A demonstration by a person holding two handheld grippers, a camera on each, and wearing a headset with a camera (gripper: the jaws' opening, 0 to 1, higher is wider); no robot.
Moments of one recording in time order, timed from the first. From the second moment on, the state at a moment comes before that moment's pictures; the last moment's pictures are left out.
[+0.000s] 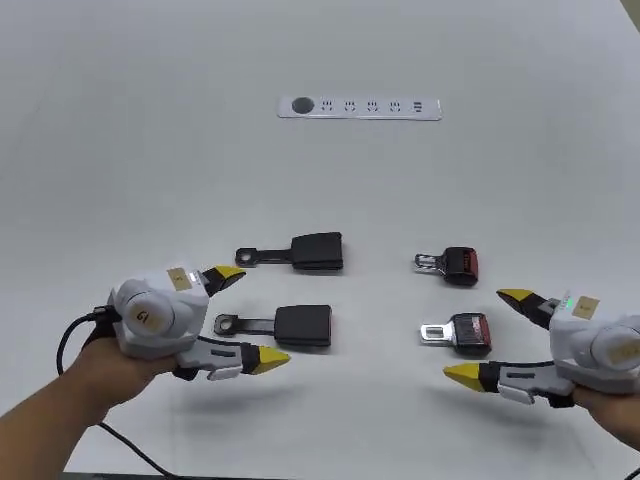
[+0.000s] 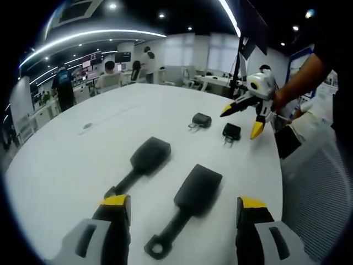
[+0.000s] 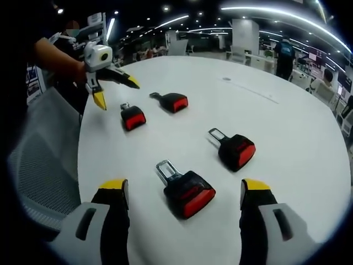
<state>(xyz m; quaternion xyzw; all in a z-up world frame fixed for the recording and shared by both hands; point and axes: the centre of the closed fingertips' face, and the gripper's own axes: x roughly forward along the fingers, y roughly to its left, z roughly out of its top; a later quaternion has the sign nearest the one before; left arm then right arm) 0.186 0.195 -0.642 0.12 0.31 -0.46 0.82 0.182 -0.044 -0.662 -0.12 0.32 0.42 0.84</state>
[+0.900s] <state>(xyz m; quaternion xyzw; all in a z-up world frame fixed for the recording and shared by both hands) 0.175 0.167 -0.680 0.22 0.33 -0.57 0.72 0.177 -0.053 -0.686 -0.20 0.36 0.53 0.74</state>
